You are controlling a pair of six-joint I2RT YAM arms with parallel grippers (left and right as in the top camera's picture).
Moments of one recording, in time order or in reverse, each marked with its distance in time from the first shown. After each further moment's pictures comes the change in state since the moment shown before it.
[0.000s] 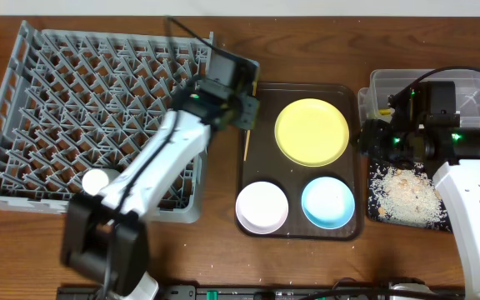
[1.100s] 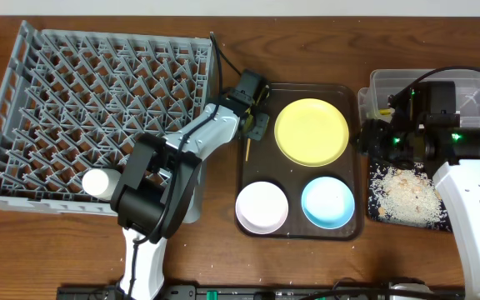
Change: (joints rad) left arm -0.017 0.334 0.016 0.141 -0.006 -0.001; right arm 0.000 0.000 0.000 0.000 0.000 0.000
